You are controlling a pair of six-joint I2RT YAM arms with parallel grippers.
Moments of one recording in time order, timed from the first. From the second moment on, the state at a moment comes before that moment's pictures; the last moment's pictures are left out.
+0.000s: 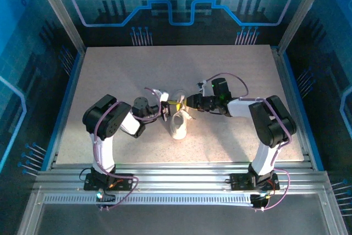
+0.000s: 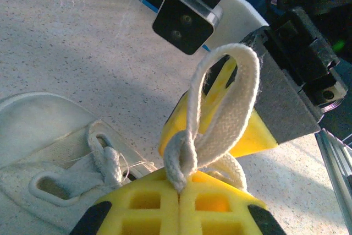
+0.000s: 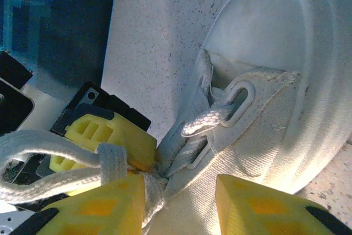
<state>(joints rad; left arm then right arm) -0.42 1.98 0.55 1.31 0.66 -0.43 0.38 1.81 0.85 0.28 -0.82 0.69</state>
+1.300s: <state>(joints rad) -0.44 2.01 0.56 1.30 0.64 -0.43 0.41 1.79 0.79 0.40 -0.76 0.83</state>
